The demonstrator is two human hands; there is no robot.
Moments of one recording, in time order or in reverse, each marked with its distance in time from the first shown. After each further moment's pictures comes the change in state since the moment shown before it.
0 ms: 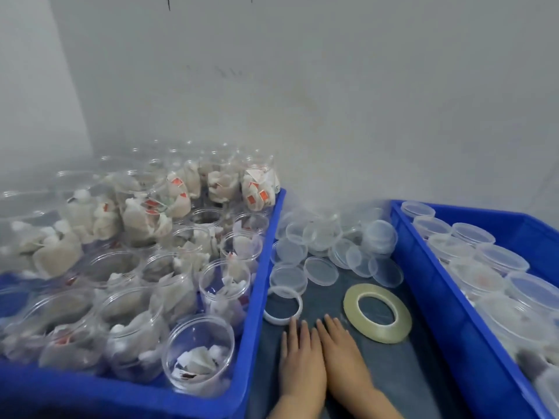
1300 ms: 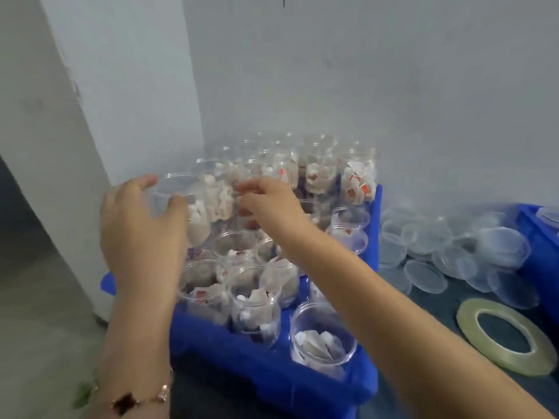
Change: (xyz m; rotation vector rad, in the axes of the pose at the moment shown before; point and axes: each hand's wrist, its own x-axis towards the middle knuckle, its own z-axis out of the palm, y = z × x) left_hand -0.071 -0.239 -0.255 -0.437 1.032 -0.685; right_hand 0.111 -0.275 -0.196 1.356 -0.157 -0.201
